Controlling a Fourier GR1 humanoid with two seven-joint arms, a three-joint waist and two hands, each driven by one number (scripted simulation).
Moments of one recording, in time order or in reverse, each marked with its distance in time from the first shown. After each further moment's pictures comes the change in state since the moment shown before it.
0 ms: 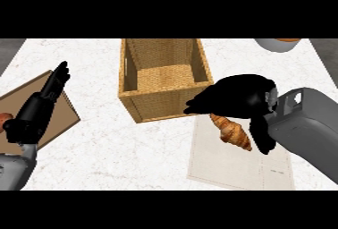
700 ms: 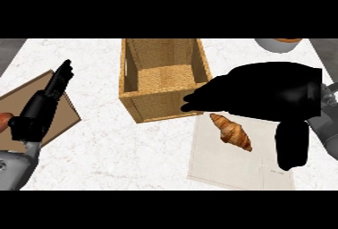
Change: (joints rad) left arm -0.029 0.032 -0.061 0.009 0.042 0.051 0.003; right arm -0.097 -0.121 -0.070 -0.155 -0.435 -0.065 0.249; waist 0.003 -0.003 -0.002
